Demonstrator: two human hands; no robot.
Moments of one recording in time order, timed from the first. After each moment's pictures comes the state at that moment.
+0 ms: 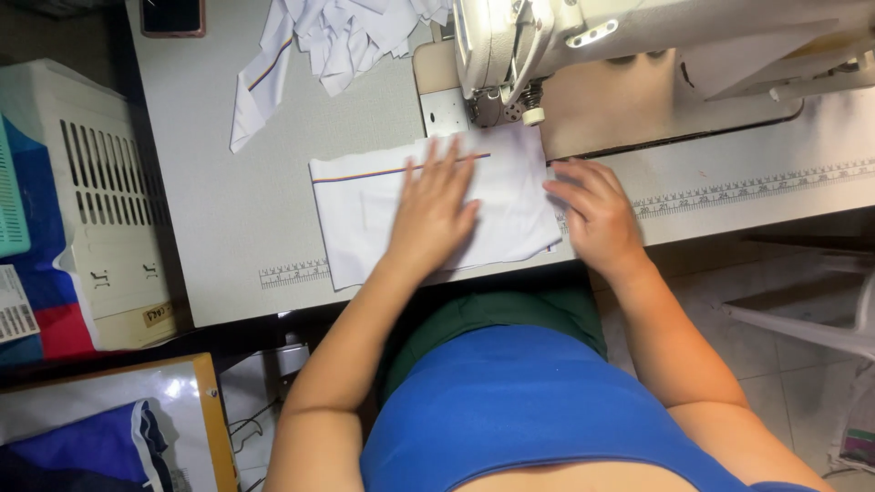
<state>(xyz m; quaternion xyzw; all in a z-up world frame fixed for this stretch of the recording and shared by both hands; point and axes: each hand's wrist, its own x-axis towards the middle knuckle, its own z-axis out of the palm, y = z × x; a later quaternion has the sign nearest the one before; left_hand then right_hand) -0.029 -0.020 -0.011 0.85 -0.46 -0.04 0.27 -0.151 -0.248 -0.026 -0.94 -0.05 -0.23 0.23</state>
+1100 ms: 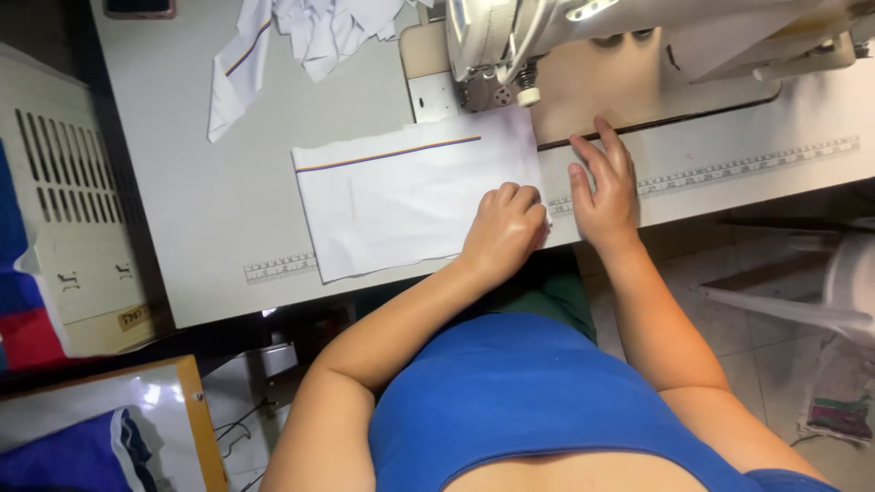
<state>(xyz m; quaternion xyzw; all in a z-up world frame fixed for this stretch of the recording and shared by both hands) -0.097 -0.096 -0.090 0.77 -0.53 0.06 0.35 -0.159 -0.266 -0.051 -0.94 0.05 -0.26 0.21</state>
